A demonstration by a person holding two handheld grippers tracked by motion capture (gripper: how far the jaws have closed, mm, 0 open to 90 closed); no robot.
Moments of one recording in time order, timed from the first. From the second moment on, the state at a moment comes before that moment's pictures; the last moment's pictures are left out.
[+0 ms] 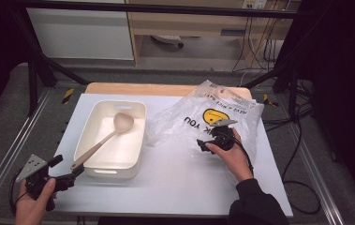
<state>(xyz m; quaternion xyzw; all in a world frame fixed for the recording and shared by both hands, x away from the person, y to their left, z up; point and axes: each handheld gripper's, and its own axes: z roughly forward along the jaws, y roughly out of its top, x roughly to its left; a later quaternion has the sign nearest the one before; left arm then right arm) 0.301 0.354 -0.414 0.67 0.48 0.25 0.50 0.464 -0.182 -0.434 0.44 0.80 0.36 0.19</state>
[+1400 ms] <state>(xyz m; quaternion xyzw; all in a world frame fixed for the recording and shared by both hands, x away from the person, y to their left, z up) 0.301 0.349 -0.414 0.68 0.47 0.24 0.50 0.478 -0.180 -0.461 0.44 0.81 0.34 0.18</state>
